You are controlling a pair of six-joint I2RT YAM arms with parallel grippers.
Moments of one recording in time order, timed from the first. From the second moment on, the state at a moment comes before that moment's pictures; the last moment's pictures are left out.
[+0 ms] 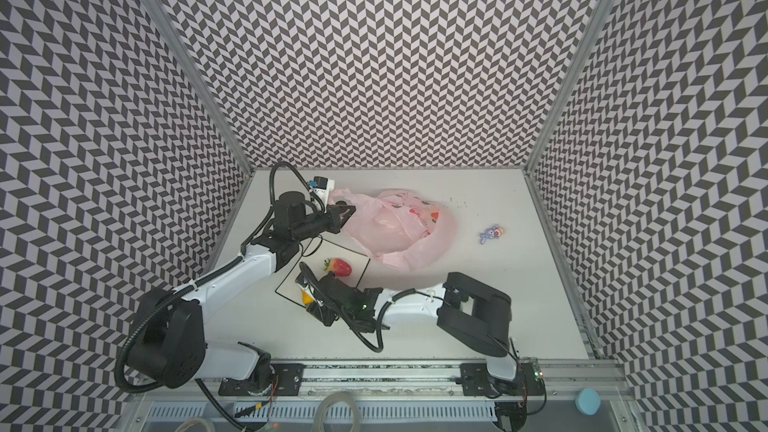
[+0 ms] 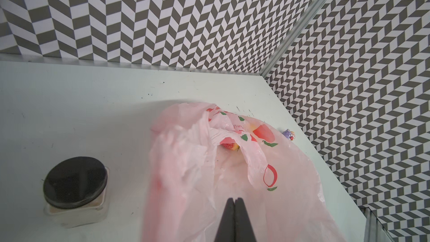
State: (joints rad) left arm -0.36 1.40 0.89 0.19 0.47 -0.39; right arm 1.26 1.92 1.16 0.13 0.16 0.08
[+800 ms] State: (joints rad) left arm -0.36 1.33 0.85 0.18 0.47 -0.39; right arm 1.26 1.96 1.12 0.16 0.24 0.06
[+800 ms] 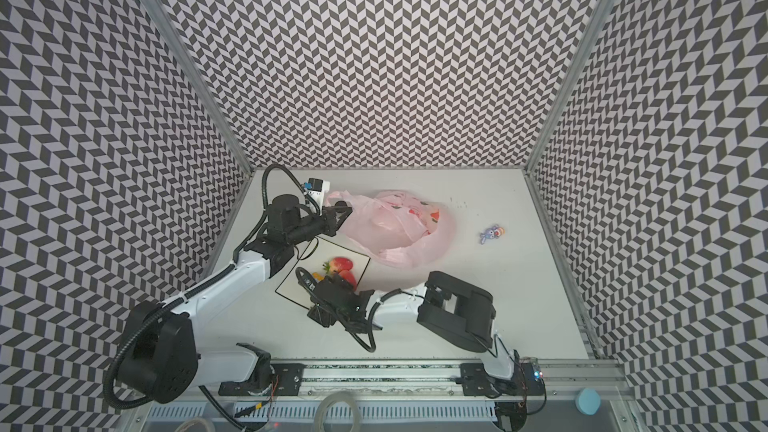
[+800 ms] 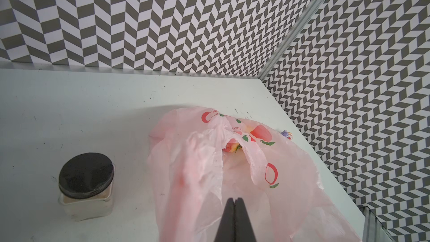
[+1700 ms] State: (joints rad) left arm -0.42 1.29 0.80 0.25 0.46 -0.50; right arm 1.00 1.15 0.80 -0.02 0.39 0.53
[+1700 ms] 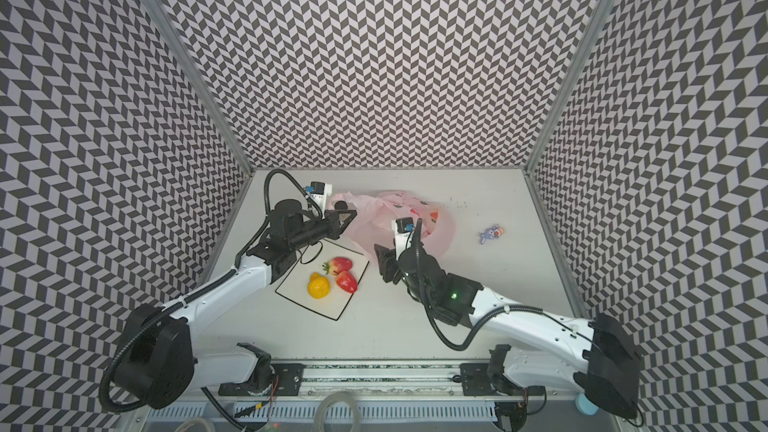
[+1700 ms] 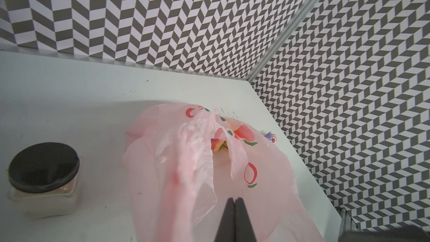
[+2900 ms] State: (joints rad) left arm -0.66 1.22 0.77 0.25 0.32 -0.56; right arm 0.66 1.84 1.05 -0.02 0.20 0.70
